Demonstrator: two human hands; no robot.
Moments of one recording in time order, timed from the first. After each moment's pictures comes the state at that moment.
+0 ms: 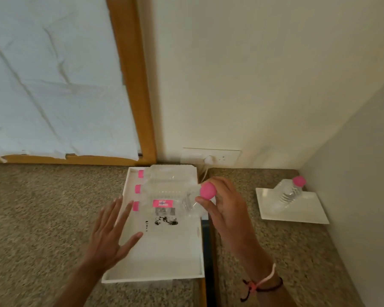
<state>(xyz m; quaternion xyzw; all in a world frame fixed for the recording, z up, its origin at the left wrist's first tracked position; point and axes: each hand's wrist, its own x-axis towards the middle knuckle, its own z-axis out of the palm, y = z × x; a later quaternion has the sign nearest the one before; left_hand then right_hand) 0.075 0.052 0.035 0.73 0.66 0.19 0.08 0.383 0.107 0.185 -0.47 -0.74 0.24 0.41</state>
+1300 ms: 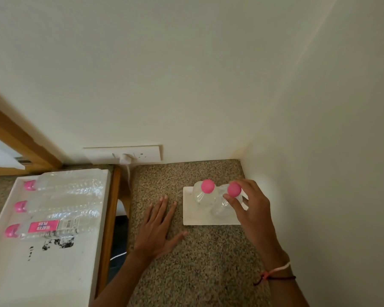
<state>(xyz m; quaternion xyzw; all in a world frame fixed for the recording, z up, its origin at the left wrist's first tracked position) 0.431 0.176 -0.045 0.80 0.58 0.09 0.14 0.692 0.199 0.113 -0.62 -0.64 0.25 0.37</state>
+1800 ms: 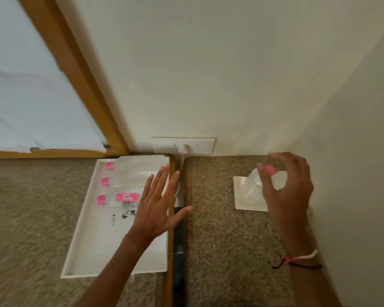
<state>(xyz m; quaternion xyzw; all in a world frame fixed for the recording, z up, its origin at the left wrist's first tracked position) 0.284 0.137 0.075 0.78 0.56 0.25 0.08 0.568 0.157 0.187 -0.62 -0.62 0.05 0.48</state>
